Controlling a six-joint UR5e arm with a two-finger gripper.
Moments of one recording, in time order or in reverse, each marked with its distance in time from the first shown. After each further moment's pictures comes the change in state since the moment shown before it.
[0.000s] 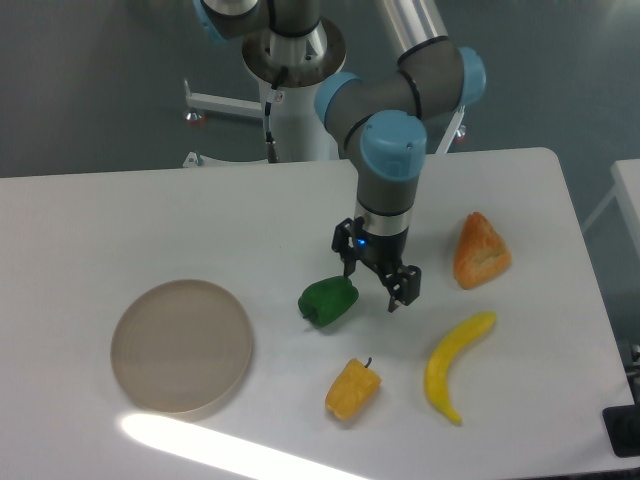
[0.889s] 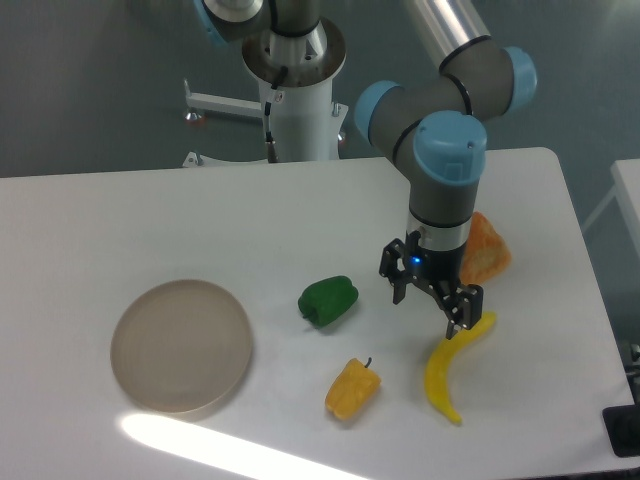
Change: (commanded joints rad) arm 0.035 -0.103 0.175 -0.019 -0.002 0.000
